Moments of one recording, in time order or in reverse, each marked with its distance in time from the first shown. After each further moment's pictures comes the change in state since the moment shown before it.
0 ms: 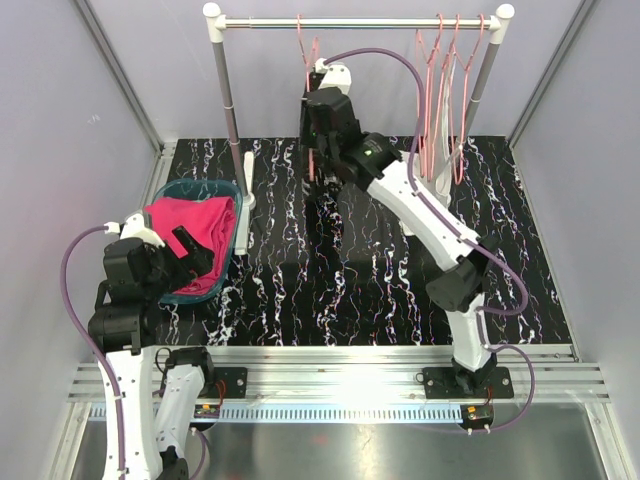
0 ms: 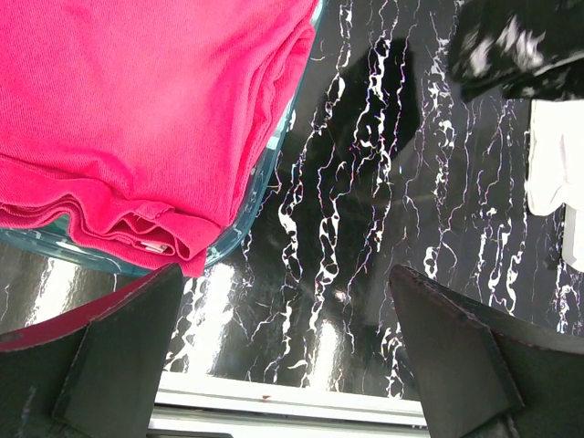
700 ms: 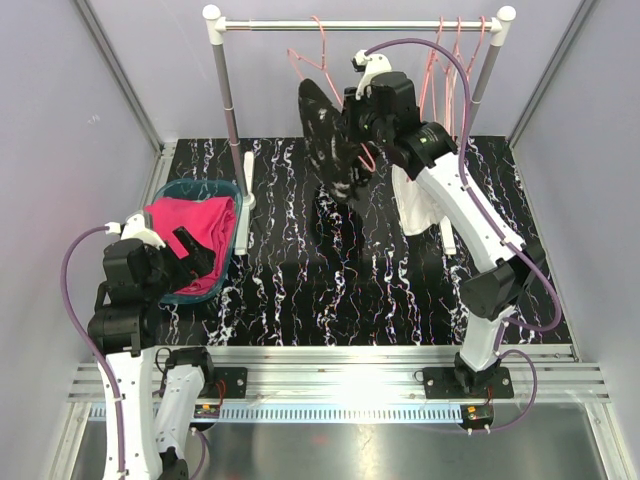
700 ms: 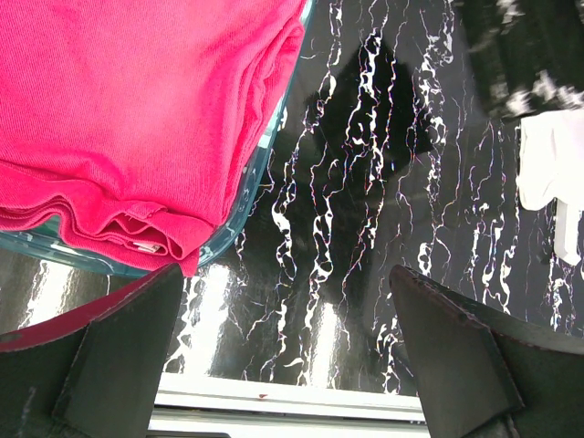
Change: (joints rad) left arm -0.003 -0.007 0.000 0.001 0.018 0.000; right arm -0.216 -0.212 -0.224 -0.031 -0.398 -0.198
